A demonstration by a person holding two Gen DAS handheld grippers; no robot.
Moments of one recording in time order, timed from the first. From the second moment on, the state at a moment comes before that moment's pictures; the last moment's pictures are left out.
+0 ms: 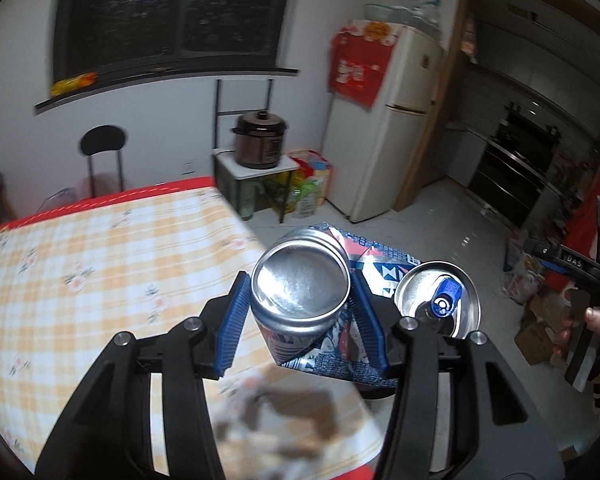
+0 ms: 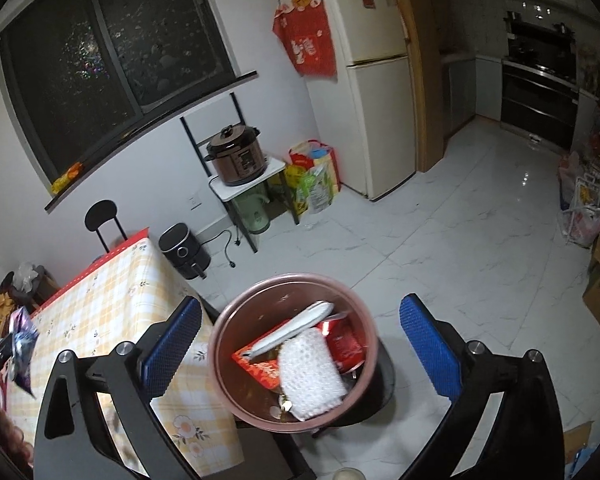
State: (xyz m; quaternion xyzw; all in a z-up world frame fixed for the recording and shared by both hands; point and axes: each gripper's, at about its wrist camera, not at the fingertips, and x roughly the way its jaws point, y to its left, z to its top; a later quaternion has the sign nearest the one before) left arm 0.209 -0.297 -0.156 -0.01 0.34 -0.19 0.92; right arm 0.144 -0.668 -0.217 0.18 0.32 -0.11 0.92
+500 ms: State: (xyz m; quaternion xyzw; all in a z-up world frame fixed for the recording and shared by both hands) left arm 0.263 -0.447 -0.190 0.03 0.36 -0.29 0.89; right arm 0.085 -0.747 -0.225 0.20 0.32 -0.19 0.91
